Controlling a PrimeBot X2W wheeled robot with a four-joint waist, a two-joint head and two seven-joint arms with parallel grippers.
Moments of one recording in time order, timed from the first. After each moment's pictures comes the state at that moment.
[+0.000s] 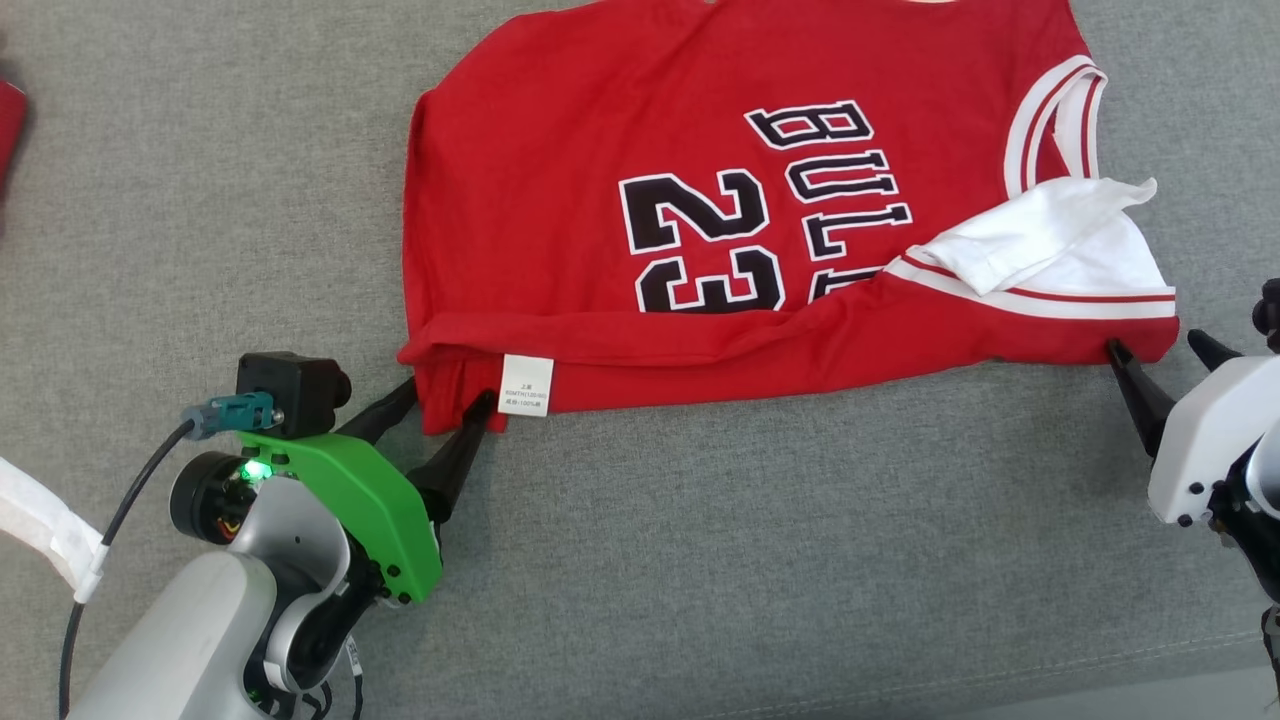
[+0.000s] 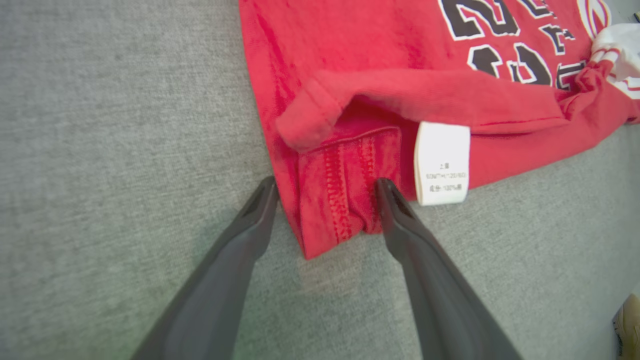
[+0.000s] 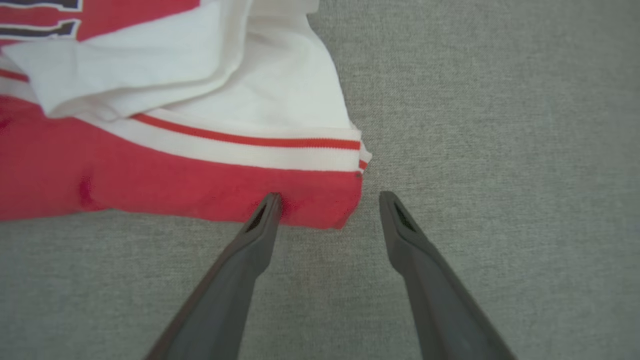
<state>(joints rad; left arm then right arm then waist) -0.35 0.46 -0.53 0.01 -0.81 0.08 0.34 -0.19 -0.30 -0.15 -0.12 0.29 0.13 0.69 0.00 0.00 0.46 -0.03</state>
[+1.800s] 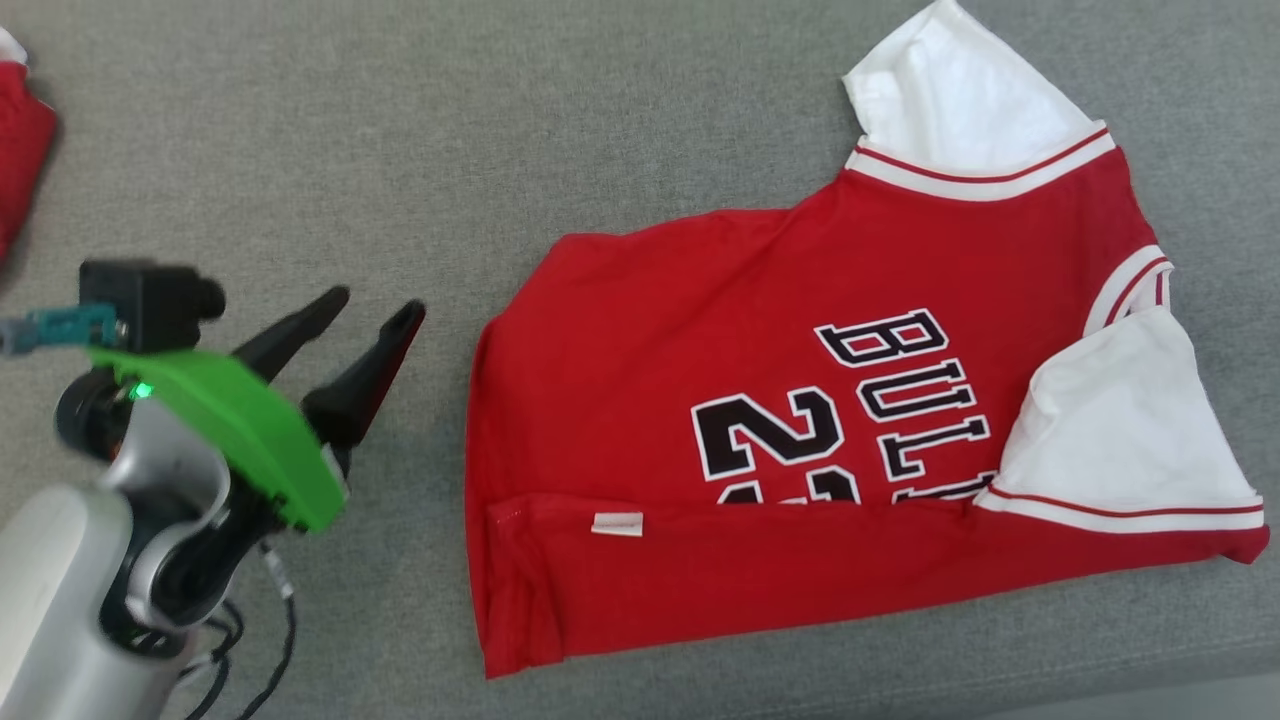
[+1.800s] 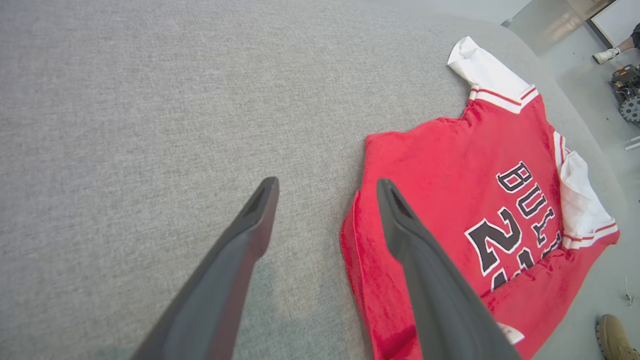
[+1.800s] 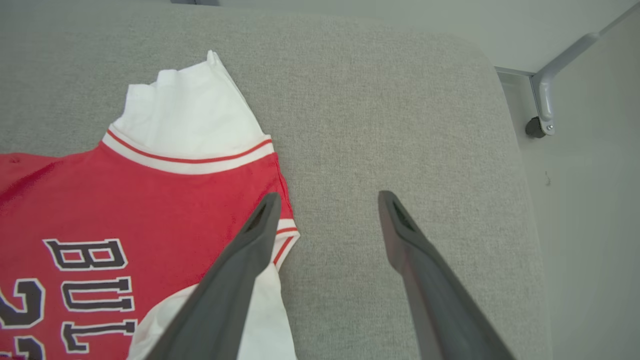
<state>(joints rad) -0.39 0.60 -0.42 -0.17 -0.98 0.03 0.41 -0.36 -0.63 -0.22 -0.23 0.57 0.13 0.92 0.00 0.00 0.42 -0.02</state>
